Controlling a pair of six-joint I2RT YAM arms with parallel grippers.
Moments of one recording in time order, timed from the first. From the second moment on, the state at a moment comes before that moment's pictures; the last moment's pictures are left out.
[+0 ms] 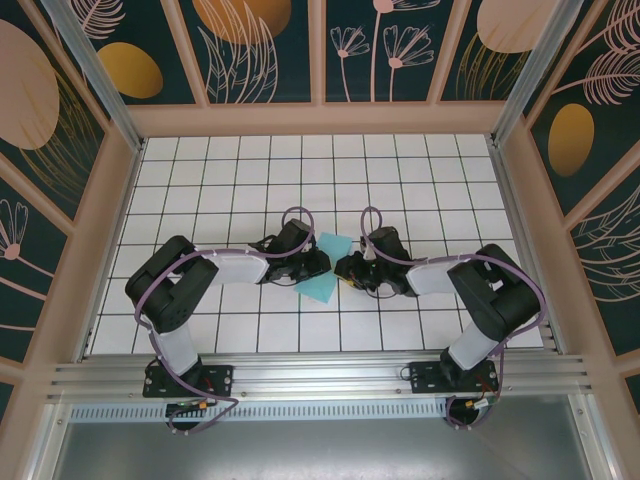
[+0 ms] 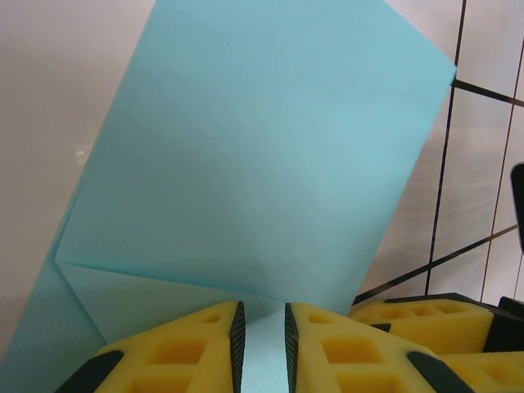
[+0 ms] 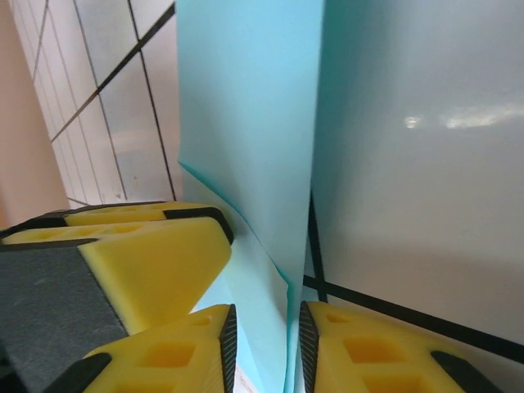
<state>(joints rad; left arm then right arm) -0.74 1.80 0.86 0.07 0.26 -0.99 0.60 1.62 0.54 0.32 -0.51 1.04</state>
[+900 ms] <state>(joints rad) -0.74 1.78 0.85 0.07 0.22 -1.01 0.60 1.70 0.53 0.45 -0.54 1.02</state>
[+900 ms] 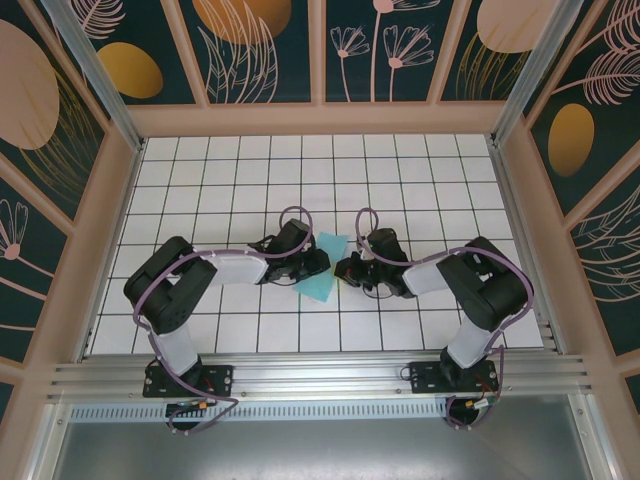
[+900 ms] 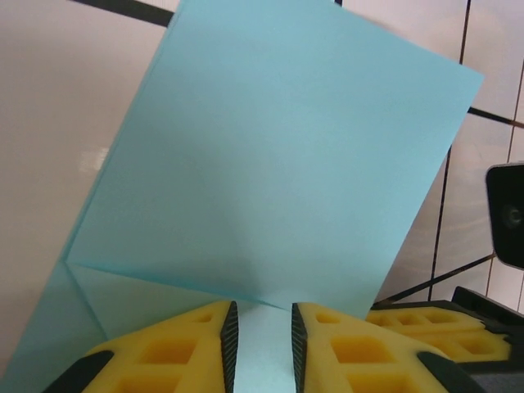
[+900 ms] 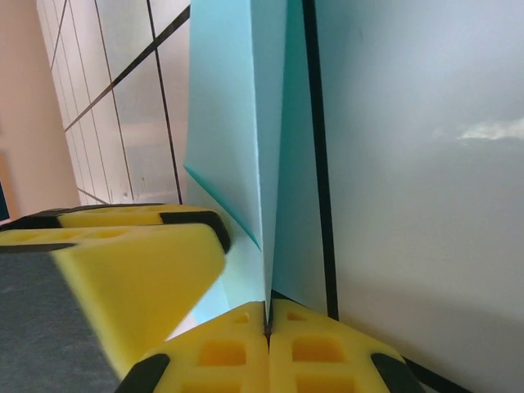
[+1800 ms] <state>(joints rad) -0.71 1.54 0.82 0.18 -0.25 -1.16 0.70 1.22 0.66 -0.32 -0.04 0.93</state>
